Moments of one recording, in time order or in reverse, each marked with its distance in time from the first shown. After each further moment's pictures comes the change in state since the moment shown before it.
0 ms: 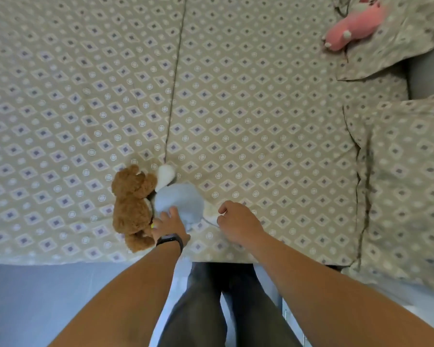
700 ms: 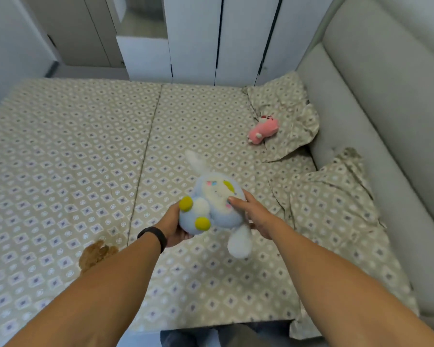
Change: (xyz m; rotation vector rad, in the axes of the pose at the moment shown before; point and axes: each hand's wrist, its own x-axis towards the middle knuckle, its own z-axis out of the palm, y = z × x) left_hand -0.182 0.188 -0.228 -1.552 -0.529 0.309; right_hand -0.110 0.086 -0.288 0.915 0.081 -0.229
